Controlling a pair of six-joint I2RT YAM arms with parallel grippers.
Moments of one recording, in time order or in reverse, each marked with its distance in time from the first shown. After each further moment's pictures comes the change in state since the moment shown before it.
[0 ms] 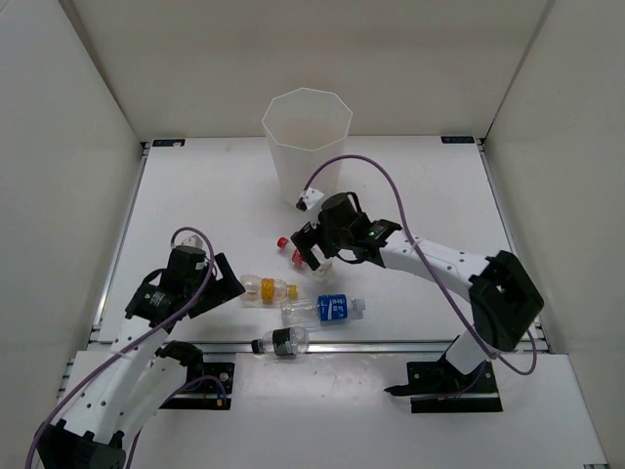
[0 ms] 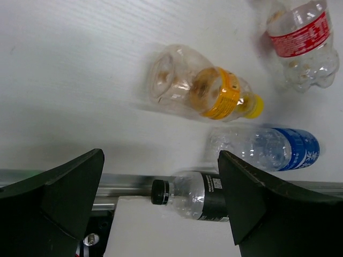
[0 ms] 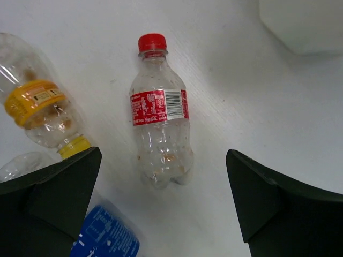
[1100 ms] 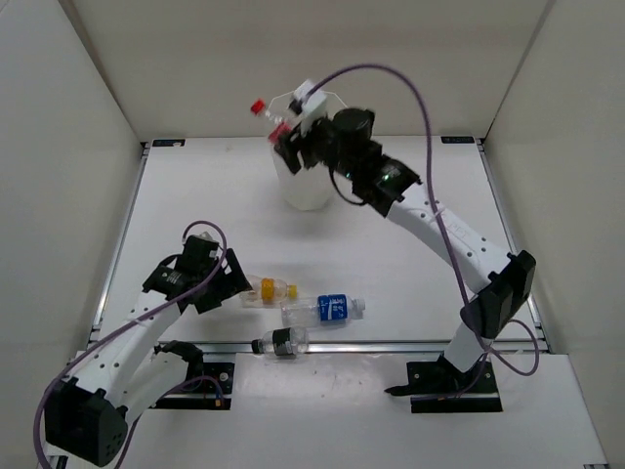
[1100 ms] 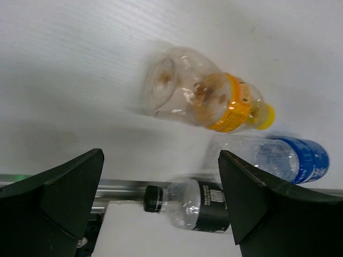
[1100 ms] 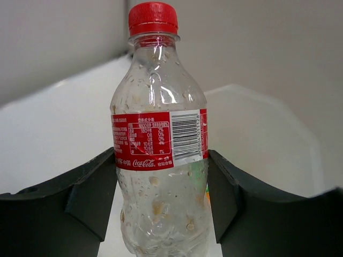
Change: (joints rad) left arm -0.019 0.158 -0.023 0.057 0.014 -0.056; right arm -0.025 0.139 0.629 0.040 0.017 -0.128
